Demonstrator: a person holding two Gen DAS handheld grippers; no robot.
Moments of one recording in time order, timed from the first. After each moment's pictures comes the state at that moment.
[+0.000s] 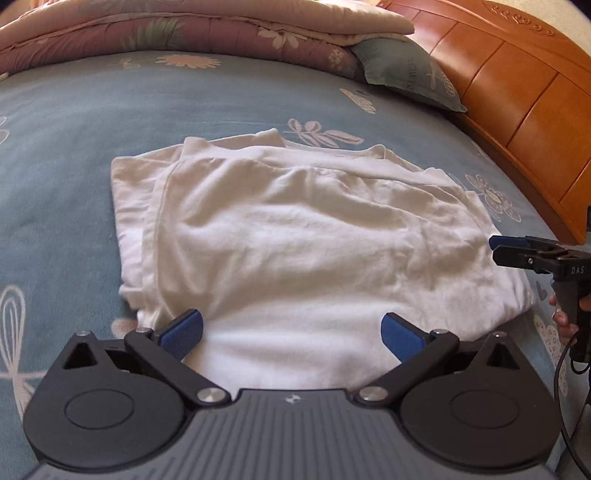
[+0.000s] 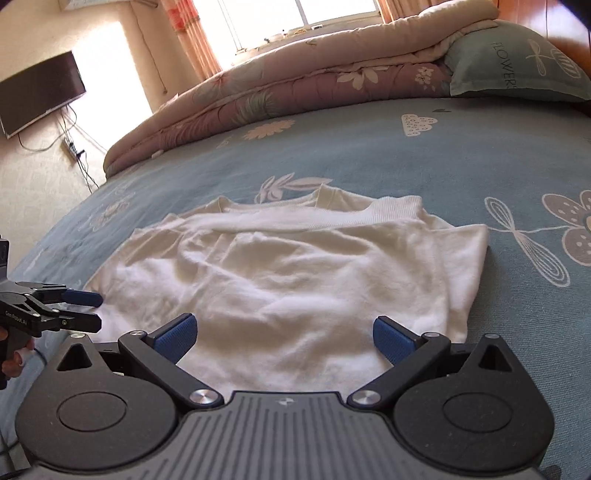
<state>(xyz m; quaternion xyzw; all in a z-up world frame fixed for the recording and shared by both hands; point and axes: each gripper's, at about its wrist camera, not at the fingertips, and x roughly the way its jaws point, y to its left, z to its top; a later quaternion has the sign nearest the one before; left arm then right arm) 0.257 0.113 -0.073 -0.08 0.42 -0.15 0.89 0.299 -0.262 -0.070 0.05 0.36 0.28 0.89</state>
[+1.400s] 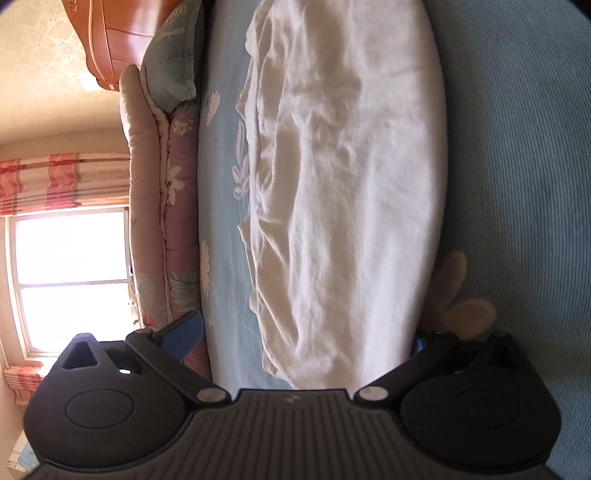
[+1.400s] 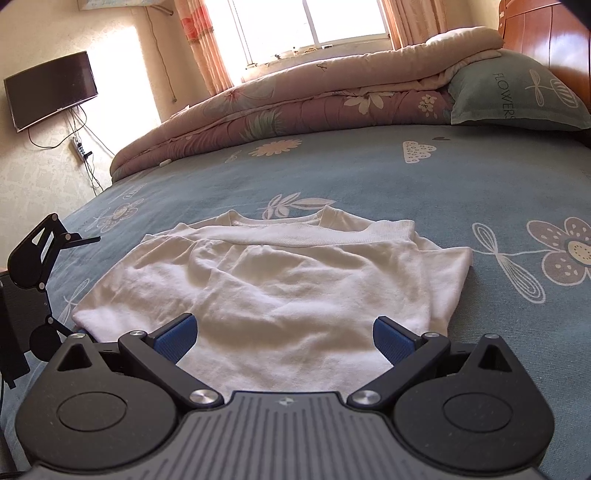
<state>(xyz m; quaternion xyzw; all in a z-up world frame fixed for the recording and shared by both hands) 0.228 -0.026 -0.127 0.70 0.21 -0.09 0.67 0.276 -0.275 -0.047 0.05 0.33 0.29 0.90</state>
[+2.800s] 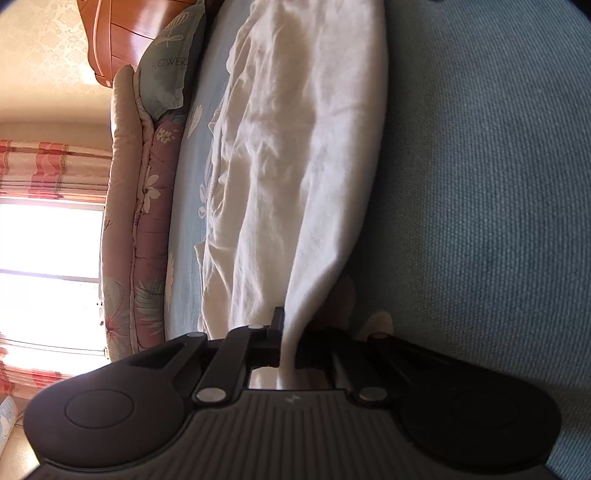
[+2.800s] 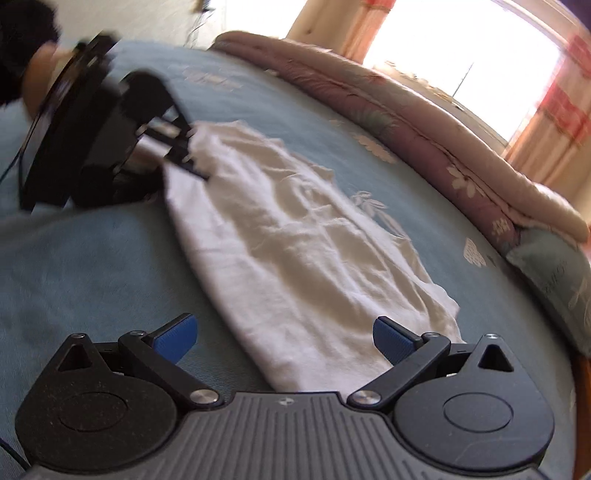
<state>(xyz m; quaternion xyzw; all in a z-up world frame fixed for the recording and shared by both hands) 0.222 -0.021 -0.145 0.64 0.24 -0.13 0.72 0.185 -0.168 -0.069 -0.38 0.24 0.33 0.83</state>
